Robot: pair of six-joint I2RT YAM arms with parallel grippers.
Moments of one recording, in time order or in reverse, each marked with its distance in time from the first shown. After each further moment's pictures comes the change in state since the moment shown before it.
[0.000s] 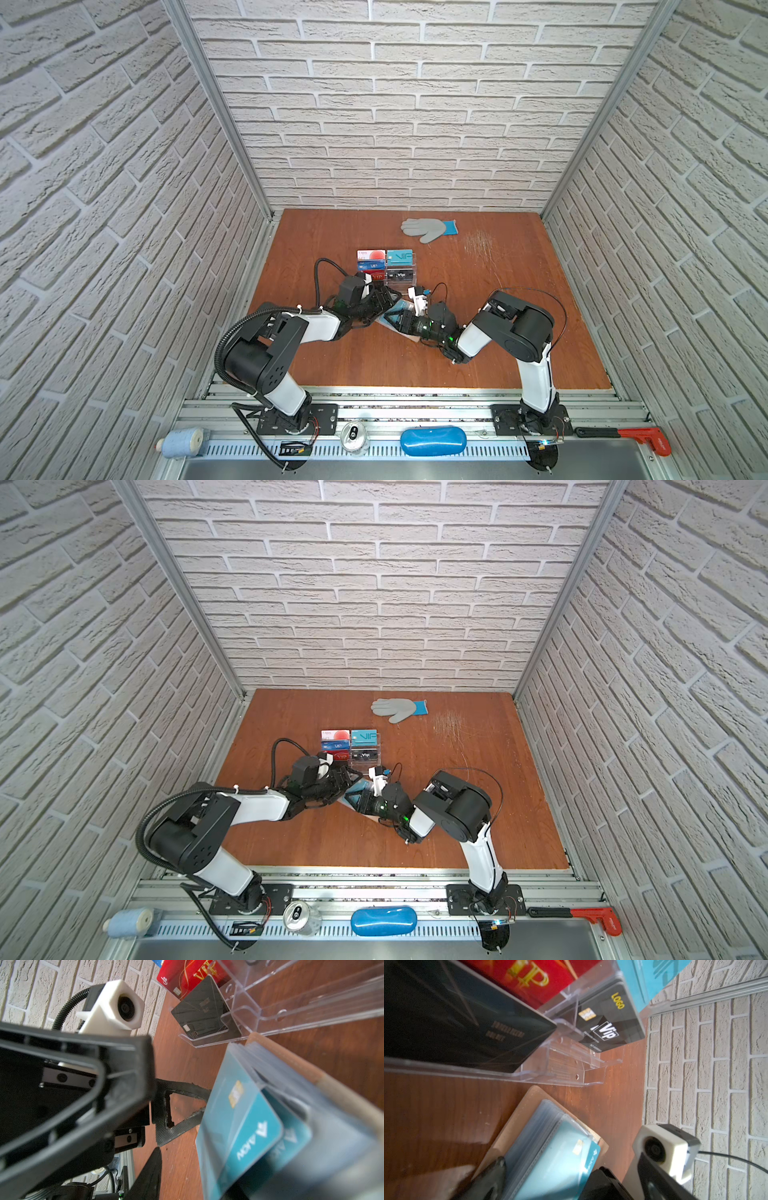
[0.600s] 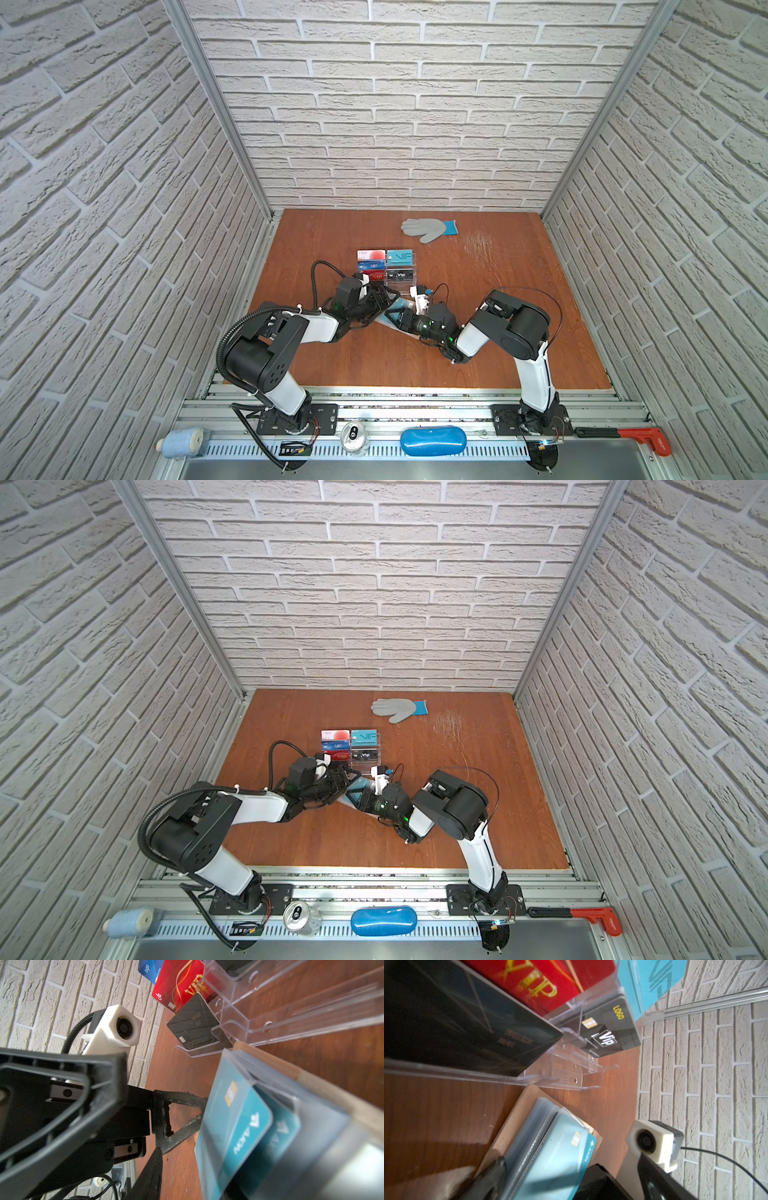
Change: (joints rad) left arm 0.021 0.013 -0.028 0.074 0.013 -0.029; right arm -0.018 0.030 -0.004 0.059 0.028 0.050
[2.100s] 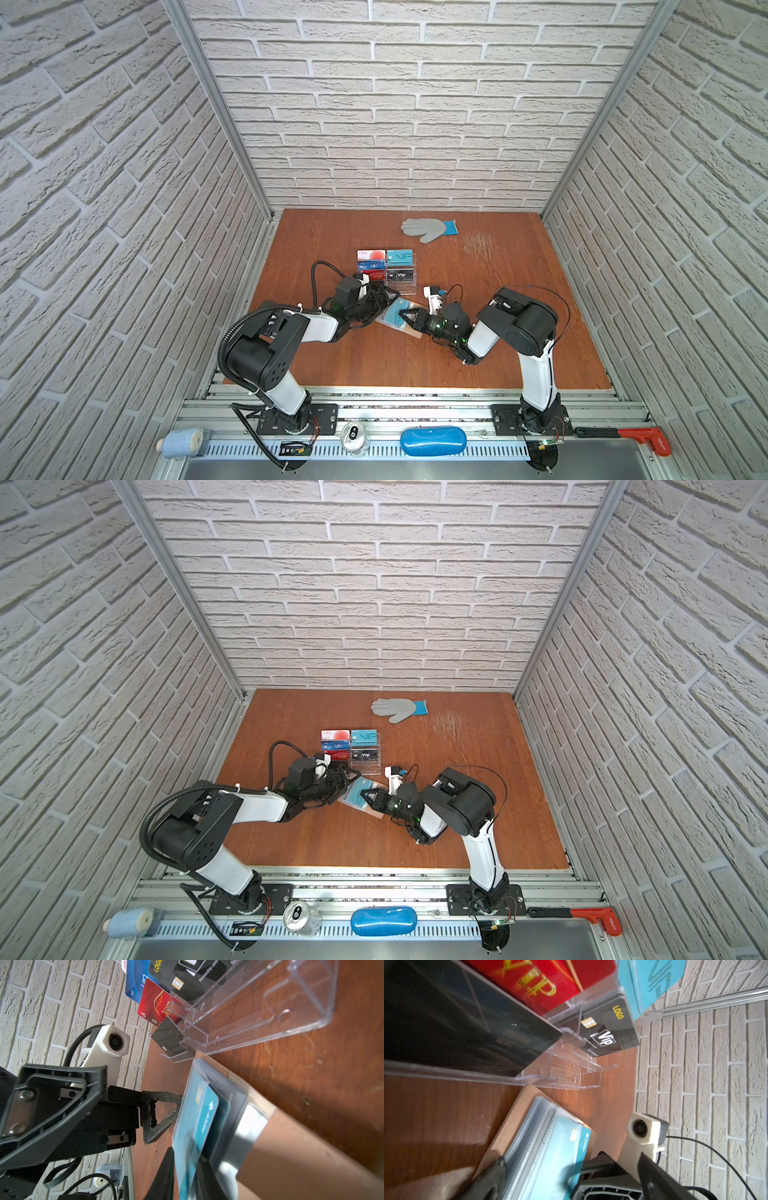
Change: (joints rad) left arm 0.005 0.008 -0.001 0.014 0.013 -0.006; right arm -0.091 -0.025 -0.105 0.058 -0.059 -0.001
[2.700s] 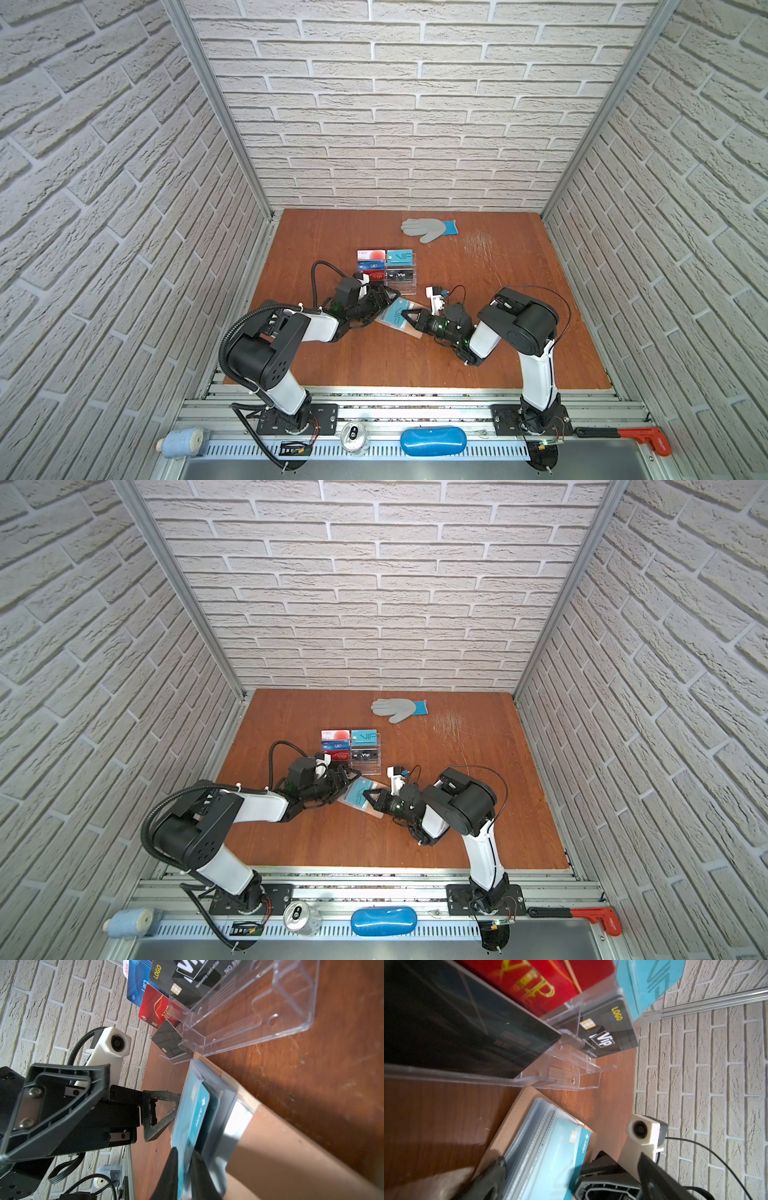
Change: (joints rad) left arm 0.000 0.007 0.000 0.014 0.002 -0.003; right arm -0.011 -0.001 -0.025 0.032 -0.004 0.000
